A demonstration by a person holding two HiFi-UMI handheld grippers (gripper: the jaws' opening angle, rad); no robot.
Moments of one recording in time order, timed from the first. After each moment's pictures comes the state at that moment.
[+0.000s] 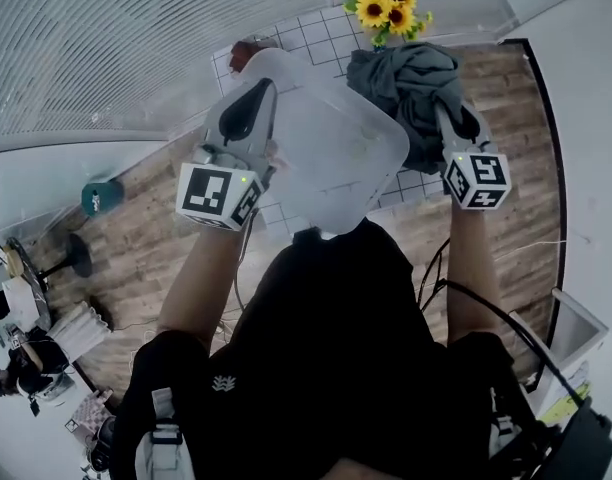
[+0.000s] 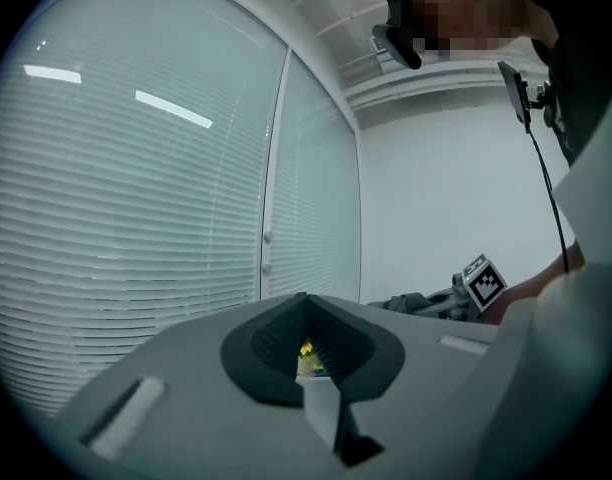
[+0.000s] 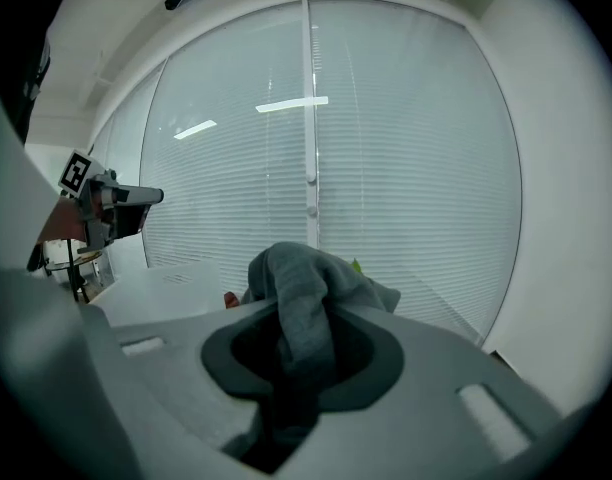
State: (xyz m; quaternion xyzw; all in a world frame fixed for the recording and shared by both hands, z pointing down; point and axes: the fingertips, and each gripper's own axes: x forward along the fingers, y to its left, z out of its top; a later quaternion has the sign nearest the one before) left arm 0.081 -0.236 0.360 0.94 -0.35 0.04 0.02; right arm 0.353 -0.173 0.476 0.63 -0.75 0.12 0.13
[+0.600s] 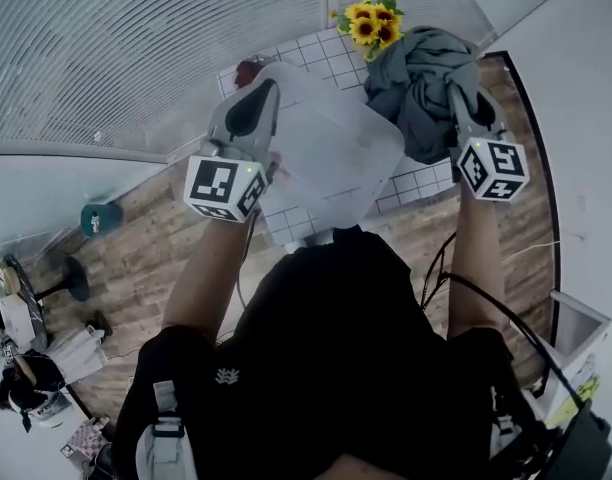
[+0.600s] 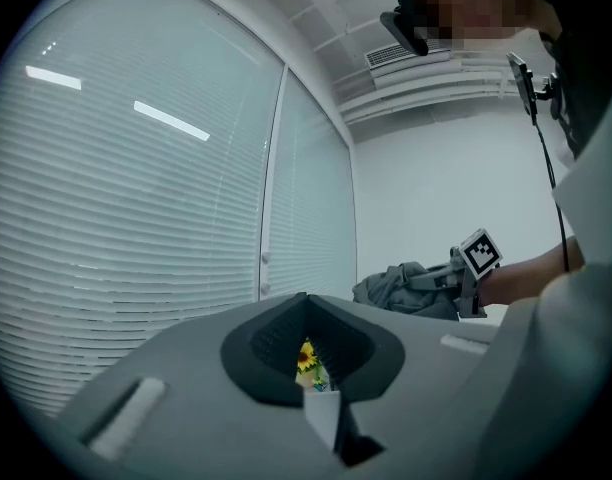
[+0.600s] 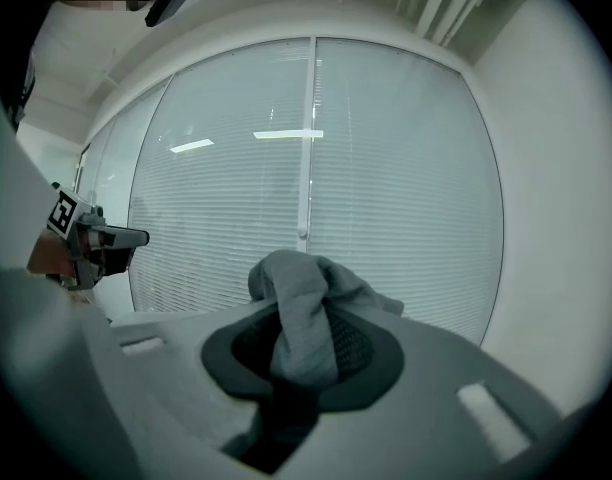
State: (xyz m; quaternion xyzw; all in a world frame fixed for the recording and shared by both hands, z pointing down) left arm 0.067 -0.229 0.328 0.94 -0.34 0.02 0.01; right arm 0.361 -0.173 0.366 0.67 -0.73 0.06 0.09
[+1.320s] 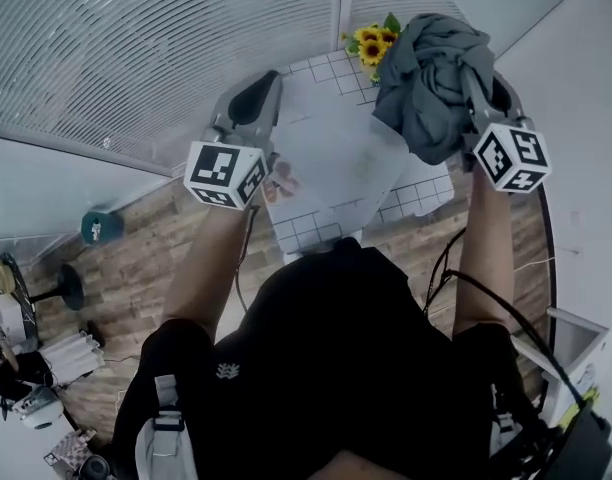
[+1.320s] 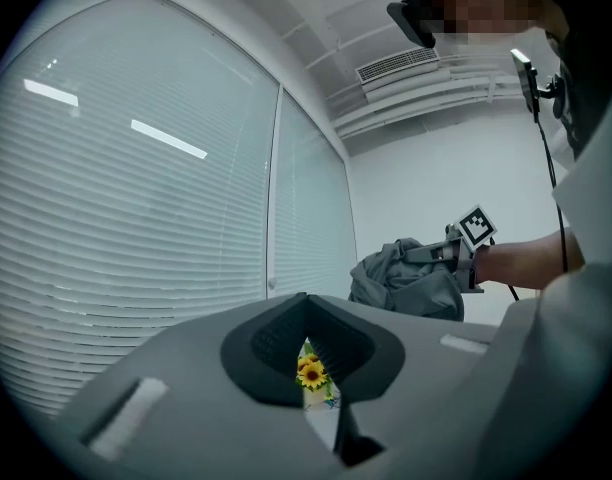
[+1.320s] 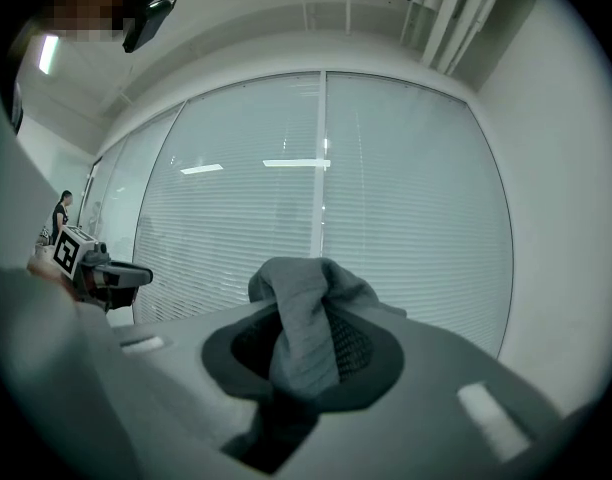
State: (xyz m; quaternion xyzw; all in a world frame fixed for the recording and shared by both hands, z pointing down) left arm 0.029 -0.226 0.269 0.94 -0.34 -0.01 -0.03; right arm 0.323 -0.175 0.243 0.66 -0.75 0.00 0.05
